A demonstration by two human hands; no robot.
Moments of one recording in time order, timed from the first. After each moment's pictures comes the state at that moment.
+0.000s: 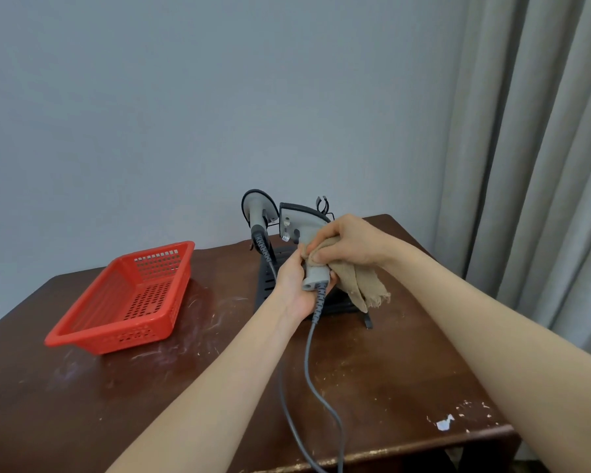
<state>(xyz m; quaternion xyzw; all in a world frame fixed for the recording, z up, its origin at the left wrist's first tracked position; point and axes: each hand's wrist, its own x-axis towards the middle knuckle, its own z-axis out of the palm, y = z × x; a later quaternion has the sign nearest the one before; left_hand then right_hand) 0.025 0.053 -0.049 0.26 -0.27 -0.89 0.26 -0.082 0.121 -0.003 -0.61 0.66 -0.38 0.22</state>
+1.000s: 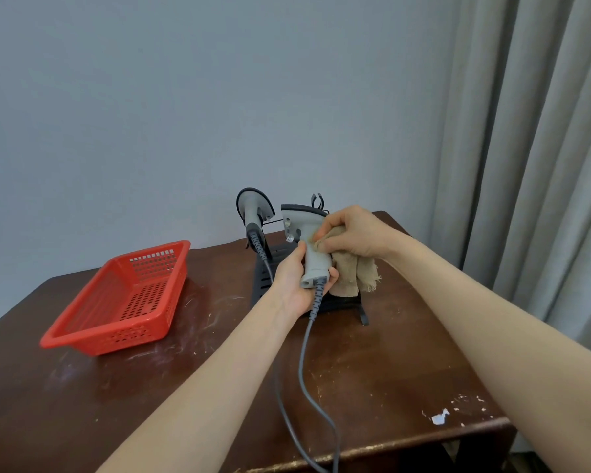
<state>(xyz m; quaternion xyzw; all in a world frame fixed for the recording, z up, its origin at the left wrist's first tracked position) 0.022 0.059 -0.046 0.28 -0.27 -0.89 0.24 -0.094 0.125 -0.003 -0.59 0.68 -0.41 0.18</state>
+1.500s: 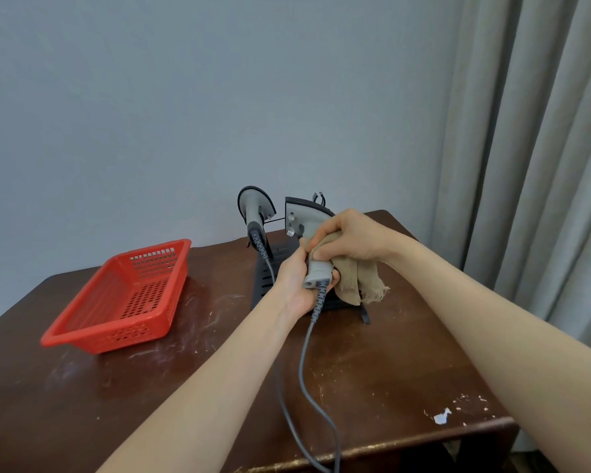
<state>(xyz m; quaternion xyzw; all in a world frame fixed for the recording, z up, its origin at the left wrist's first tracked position) 0.022 0.060 -0.047 0.28 -0.32 -0.87 0.24 -0.088 0.124 -0.005 -0.61 0.66 -0.38 0.23</state>
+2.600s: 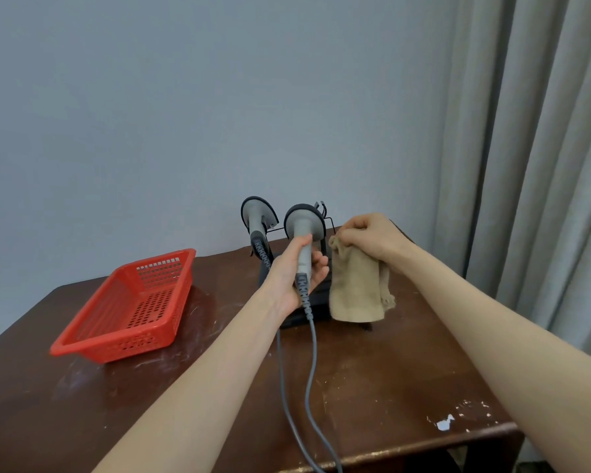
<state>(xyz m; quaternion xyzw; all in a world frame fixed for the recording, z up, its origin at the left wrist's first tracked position) 0.040 0.055 -0.025 0.31 -0.41 -0.81 0.28 -0.103 0.130 -0.013 -0.44 0.72 -0.51 0.18</state>
